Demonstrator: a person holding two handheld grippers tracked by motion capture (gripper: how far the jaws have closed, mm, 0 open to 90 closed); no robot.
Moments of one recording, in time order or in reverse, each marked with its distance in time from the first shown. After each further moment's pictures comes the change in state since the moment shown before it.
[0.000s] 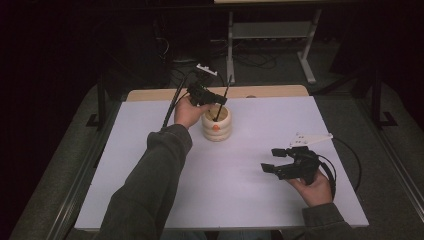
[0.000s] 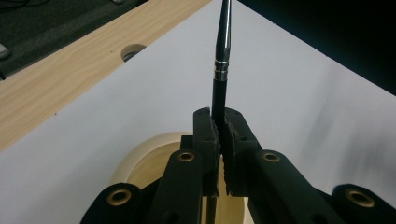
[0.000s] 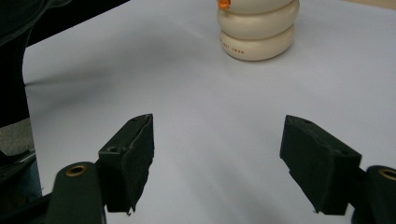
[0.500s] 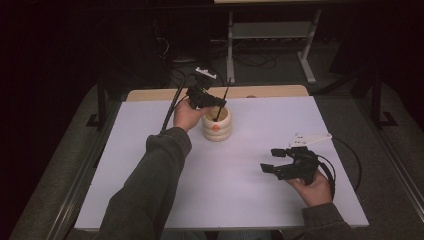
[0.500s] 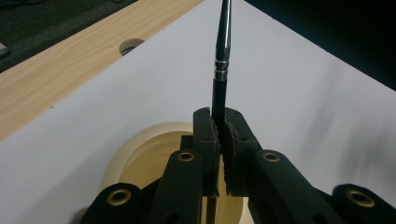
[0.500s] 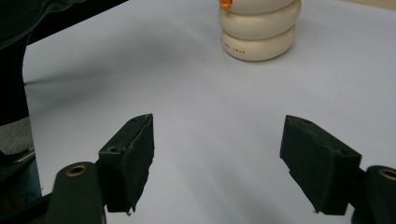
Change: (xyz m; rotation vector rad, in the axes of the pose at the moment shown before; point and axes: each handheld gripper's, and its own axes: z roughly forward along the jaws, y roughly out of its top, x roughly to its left) left arm -0.002 -0.009 0.002 -0.007 0.000 -0.008; right arm 0.001 0.001 0.001 0.002 -0.001 -0.004
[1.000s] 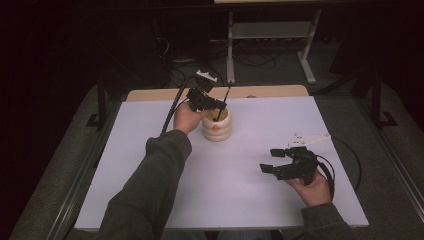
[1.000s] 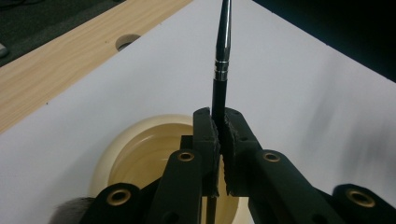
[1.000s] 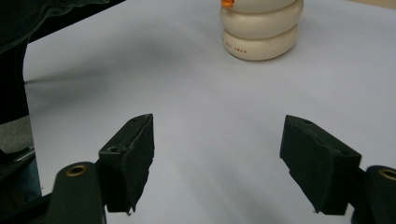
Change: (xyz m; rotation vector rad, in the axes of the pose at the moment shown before) left arm -0.005 -0.005 0.003 0.006 0.002 0.018; right arm 0.001 0.000 0.002 0.003 0.001 -0.003
